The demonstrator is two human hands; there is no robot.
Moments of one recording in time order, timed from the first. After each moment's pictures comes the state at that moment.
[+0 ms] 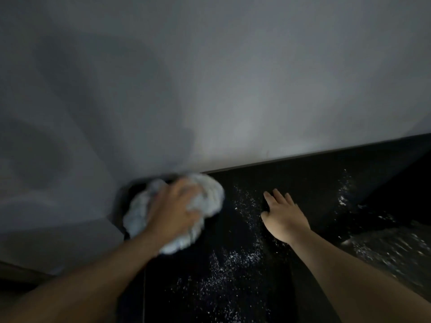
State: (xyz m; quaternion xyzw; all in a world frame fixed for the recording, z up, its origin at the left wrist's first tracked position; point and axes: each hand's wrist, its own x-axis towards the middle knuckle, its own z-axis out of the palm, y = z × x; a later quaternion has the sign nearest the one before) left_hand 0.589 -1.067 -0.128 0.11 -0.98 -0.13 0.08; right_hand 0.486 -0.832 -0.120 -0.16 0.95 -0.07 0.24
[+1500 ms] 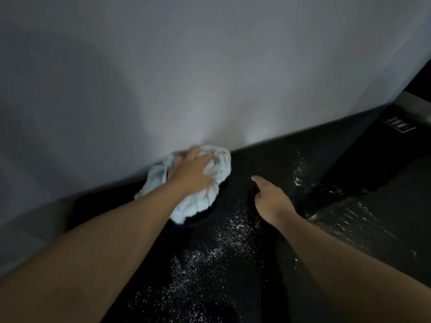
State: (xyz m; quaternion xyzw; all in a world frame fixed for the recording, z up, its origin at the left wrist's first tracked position) left_hand 0.471 -0.984 -0.096 0.05 -0.98 -0.17 -0.09; right_hand 0.476 -0.782 -0.104 -0.07 0.95 -0.27 0.17
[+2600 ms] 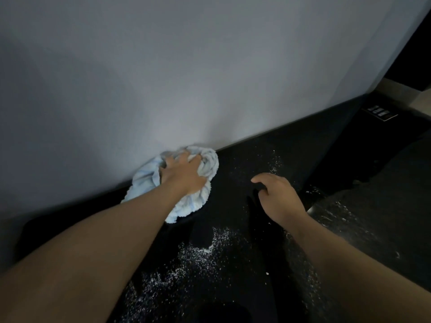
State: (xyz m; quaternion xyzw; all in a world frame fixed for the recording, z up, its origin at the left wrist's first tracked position) left_hand 0.416 -0.920 -0.114 0.09 -0.99 -0.05 -0.12; right_hand 0.450 -0.708 -0.107 -0.08 0.95 -0.28 0.07
